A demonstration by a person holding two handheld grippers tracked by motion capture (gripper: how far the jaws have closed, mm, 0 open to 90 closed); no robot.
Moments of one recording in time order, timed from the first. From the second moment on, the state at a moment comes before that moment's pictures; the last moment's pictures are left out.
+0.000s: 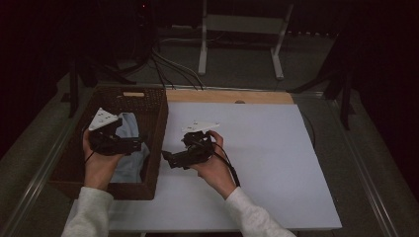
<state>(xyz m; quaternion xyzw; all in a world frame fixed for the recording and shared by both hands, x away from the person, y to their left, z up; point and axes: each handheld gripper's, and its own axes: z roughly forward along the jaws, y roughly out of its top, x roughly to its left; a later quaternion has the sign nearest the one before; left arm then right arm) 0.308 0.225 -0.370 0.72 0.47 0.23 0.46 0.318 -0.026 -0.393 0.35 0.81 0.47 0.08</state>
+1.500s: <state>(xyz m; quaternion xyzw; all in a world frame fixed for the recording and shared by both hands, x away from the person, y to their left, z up) 0.271 0.207 -0.394 0.72 0.45 0.23 0.48 0.307 -0.109 -0.406 0.37 0.78 0.49 0.11</state>
